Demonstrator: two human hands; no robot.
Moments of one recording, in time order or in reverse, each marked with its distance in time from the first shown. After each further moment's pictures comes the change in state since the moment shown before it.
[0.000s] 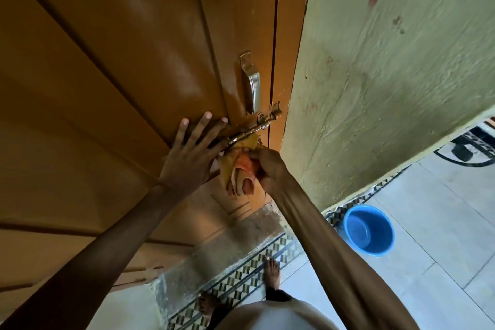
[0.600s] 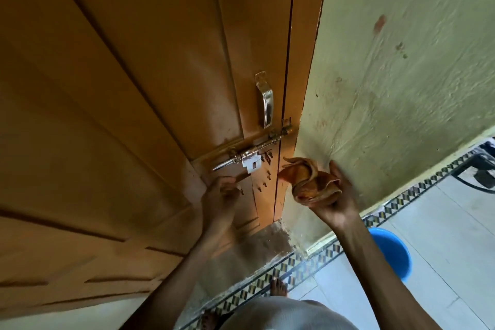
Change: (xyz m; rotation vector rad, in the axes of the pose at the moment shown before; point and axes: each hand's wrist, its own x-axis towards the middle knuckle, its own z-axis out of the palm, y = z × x) left_hand -0.026 0.095 0.007 -1.275 0.023 -1.195; right_hand -0.021 -0.001 -0.125 0.580 -0.278 0.089
